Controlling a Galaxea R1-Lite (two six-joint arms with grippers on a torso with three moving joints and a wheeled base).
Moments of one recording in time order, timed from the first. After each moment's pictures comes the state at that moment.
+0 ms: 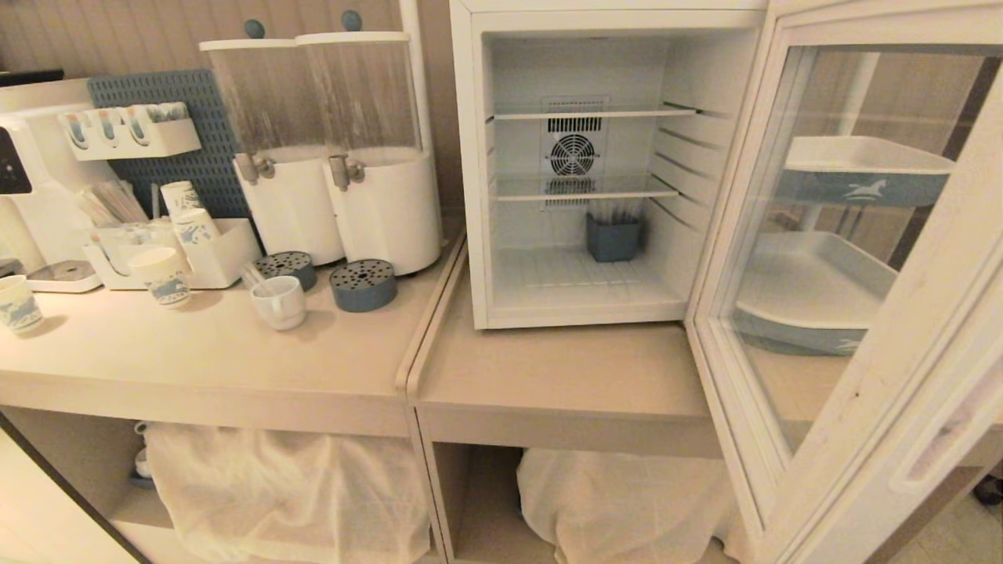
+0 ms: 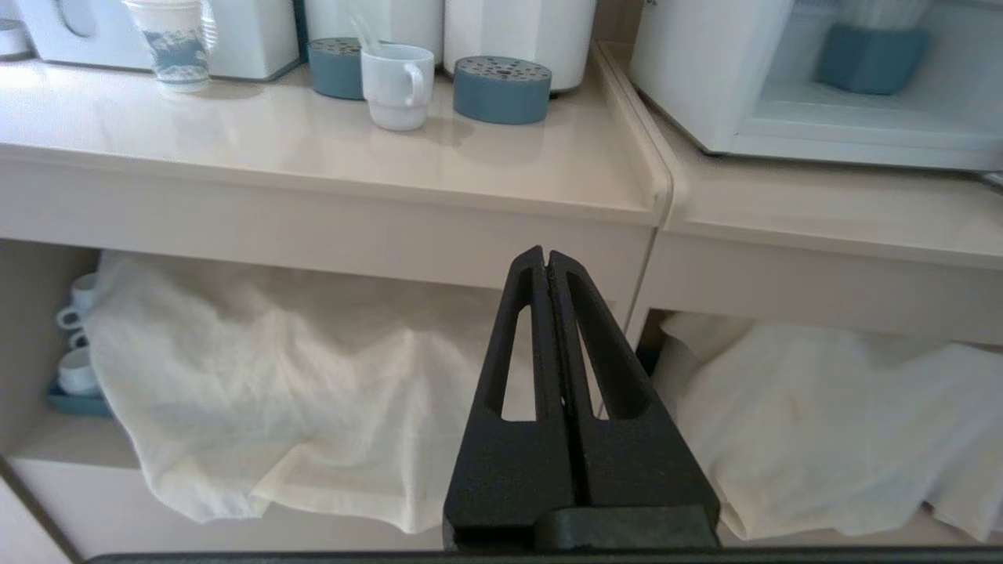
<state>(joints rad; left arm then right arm) 0.00 0.00 0.00 -0.12 -0.02 -0.11 0.00 0.00 -0.04 0.09 0.00 0.03</state>
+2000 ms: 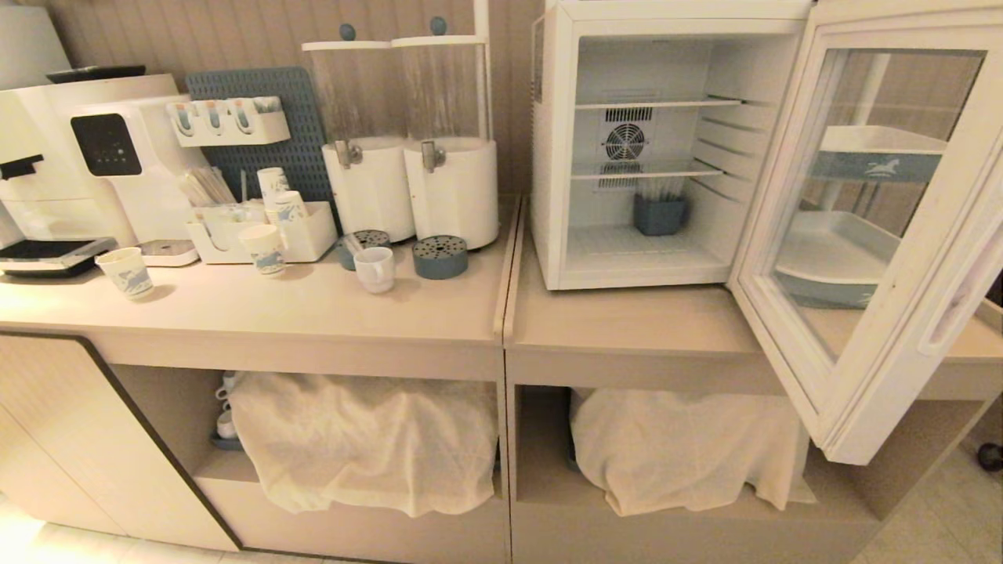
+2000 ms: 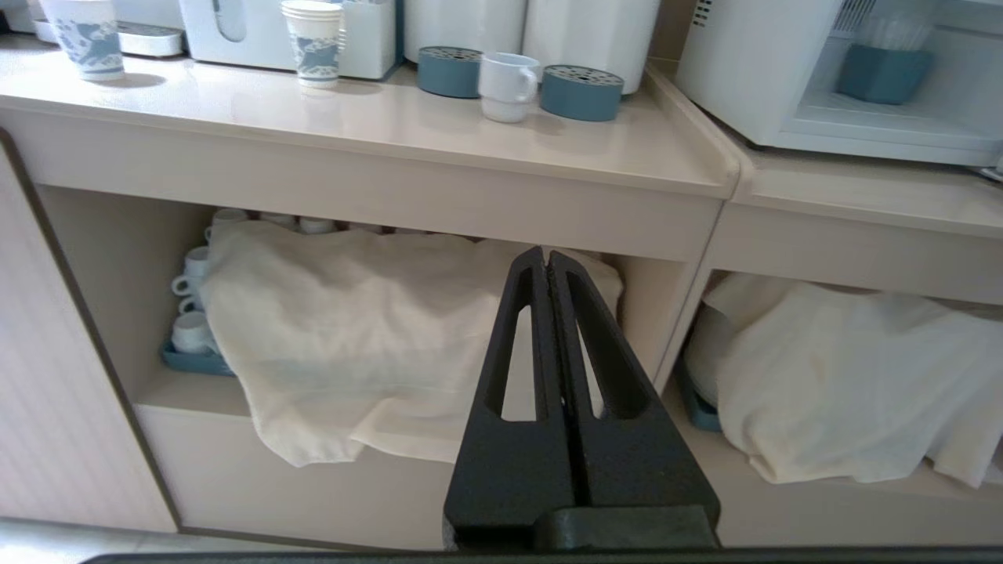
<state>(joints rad) 0.00 0.00 0.00 -0.13 -0.02 -0.14 0.00 0.00 -0.04 0.09 0.00 0.04</state>
